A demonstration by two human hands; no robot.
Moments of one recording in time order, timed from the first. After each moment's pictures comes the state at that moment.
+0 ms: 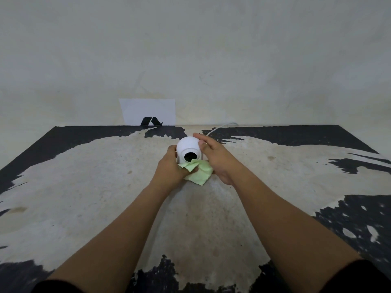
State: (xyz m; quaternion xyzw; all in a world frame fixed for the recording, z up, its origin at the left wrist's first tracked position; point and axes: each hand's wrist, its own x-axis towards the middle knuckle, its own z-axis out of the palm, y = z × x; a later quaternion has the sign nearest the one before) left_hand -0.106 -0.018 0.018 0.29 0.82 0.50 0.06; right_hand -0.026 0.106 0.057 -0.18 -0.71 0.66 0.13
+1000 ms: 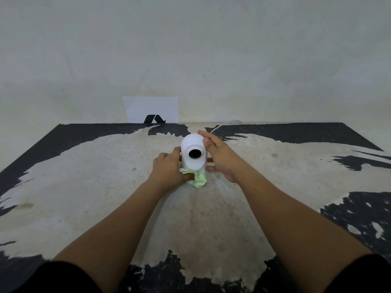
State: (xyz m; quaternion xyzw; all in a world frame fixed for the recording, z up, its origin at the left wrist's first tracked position) left_hand -0.126 -0.030 0.007 0.35 0.90 0.25 0.00; right_hand -0.027 0.108 0.051 -0.19 -0.72 0.66 0.11
